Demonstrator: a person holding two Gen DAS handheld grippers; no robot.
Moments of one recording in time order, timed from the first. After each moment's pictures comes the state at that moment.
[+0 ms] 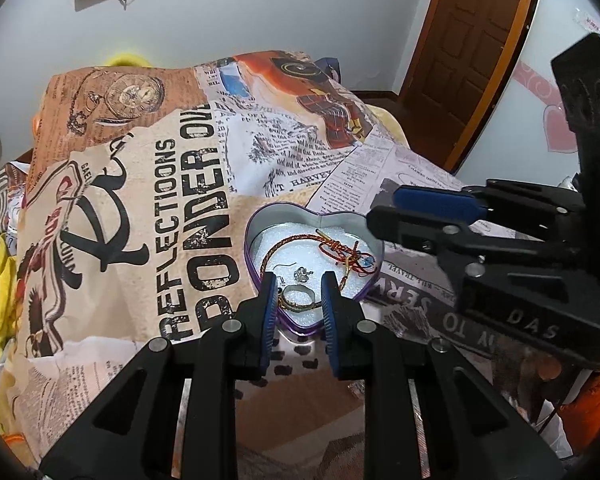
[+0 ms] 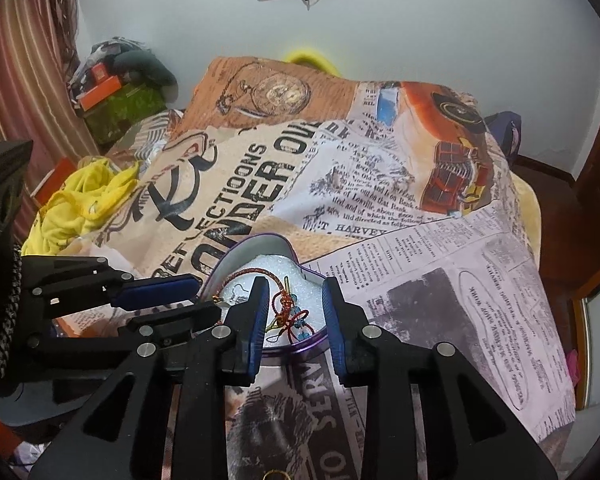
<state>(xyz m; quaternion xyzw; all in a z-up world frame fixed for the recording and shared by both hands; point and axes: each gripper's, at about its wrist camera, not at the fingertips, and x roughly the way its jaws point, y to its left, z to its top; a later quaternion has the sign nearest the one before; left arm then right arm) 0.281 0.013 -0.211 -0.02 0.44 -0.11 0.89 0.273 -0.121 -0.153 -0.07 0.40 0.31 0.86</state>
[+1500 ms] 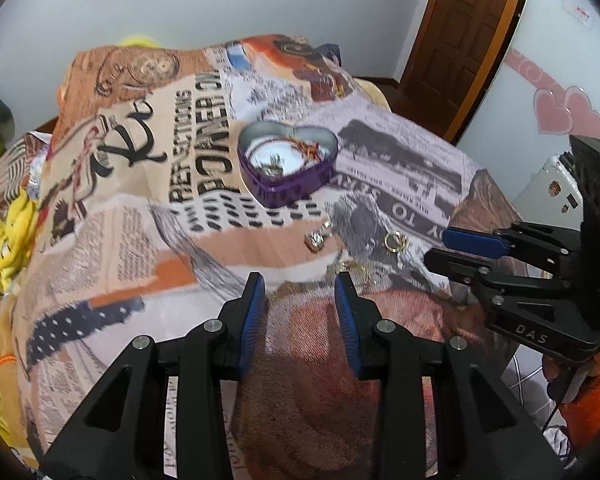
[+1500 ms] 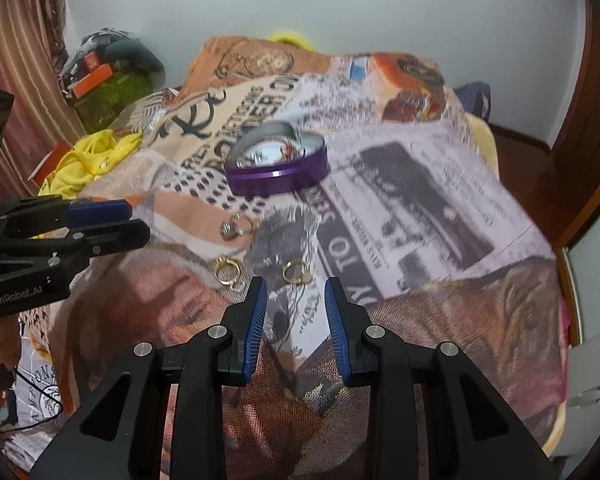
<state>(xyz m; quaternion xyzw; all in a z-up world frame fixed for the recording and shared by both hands) 0.173 0.001 -0.213 -0.03 0.46 -0.10 0.88 0.172 -0.172 -0.182 -0.07 0.44 0.27 0.85</state>
